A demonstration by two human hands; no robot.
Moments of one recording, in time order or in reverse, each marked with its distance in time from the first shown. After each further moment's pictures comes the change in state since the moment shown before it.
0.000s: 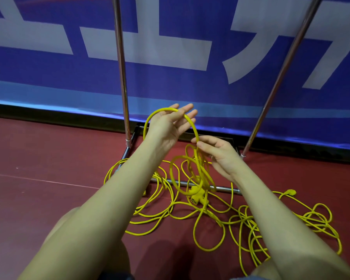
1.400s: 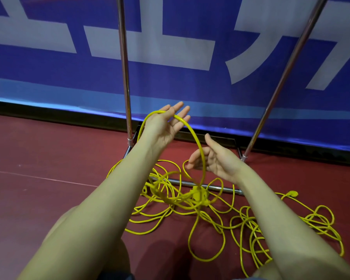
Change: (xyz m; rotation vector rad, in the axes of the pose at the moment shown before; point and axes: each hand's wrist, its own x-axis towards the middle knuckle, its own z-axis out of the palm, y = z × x) left_hand 0.007 0.009 -0.010 -0.089 0.115 -0.038; right_hand -0.007 -0.011 0.005 -0.027 -0.259 0.339
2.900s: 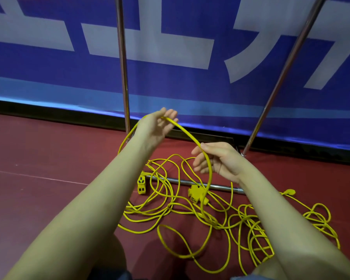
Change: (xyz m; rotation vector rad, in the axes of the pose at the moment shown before) left_hand 0.010 0.006 -0.018 0.012 0.130 -0.042; right_hand -0.015 -0.008 0.005 -0.004 0.082 -0.080
